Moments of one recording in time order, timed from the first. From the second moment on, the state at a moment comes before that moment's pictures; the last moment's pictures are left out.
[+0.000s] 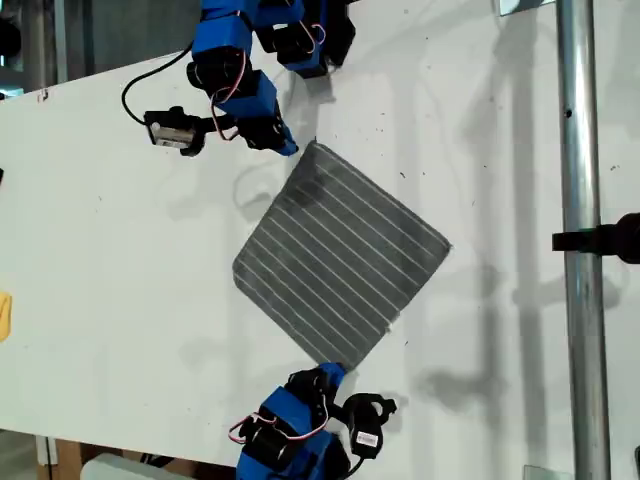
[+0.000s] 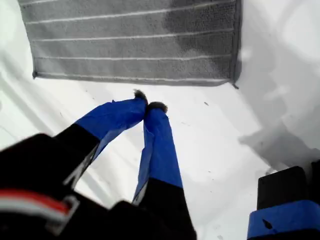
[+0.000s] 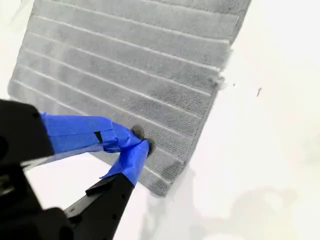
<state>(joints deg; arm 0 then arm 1) 15.1 120.2 113.1 76.3 -119.3 1.8 120.3 102.7 92.0 73.3</state>
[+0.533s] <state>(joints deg) 17.2 108.5 118.0 62.6 -123.9 4.1 117.4 105.5 88.3 68.6</state>
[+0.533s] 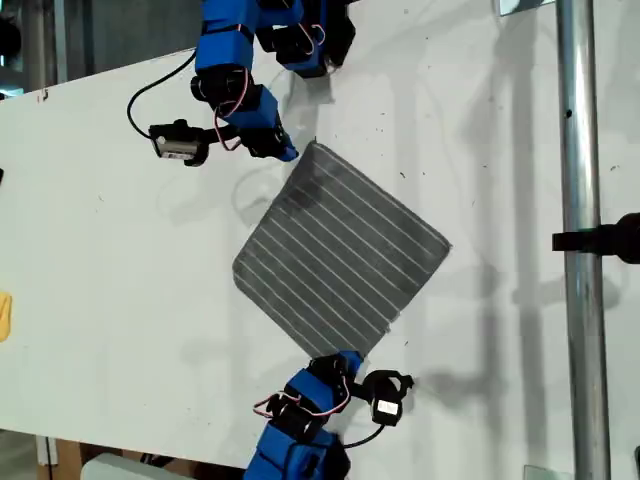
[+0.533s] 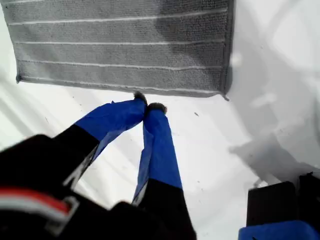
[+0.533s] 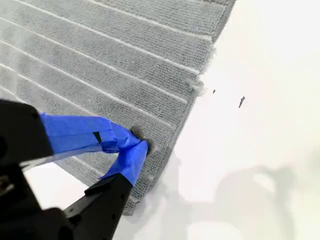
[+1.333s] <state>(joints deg) 13.8 85.4 110.3 49.9 -121.9 7.6 100.4 112.2 68.2 60.9</state>
